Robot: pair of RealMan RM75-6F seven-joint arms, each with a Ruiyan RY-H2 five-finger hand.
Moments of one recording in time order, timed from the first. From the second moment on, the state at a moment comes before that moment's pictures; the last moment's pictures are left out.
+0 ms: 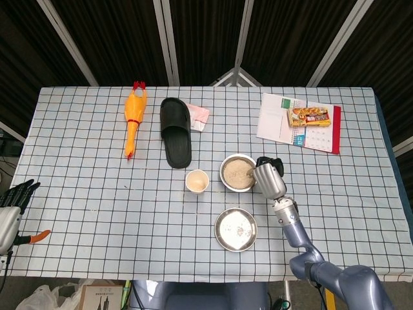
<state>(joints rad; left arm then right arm) -0.11 -1.01 -0.01 -1.73 1.42 1.36 -0.04 0.68 -1.93 0.09 -0.71 -1.43 1.35 -1.19</state>
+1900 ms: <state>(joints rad) -0.12 -1.01 -0.01 -1.75 1.41 1.34 -0.06 0.59 -1.93 0.40 -1.20 -1.05 1.34 -1.04</state>
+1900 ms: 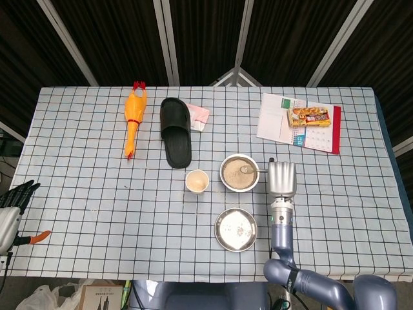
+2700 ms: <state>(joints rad) -0.12 -1.00 -0.02 -1.75 1.41 1.34 -0.09 0.75 -1.92 0.35 -1.35 -1.17 1.42 -1.26</state>
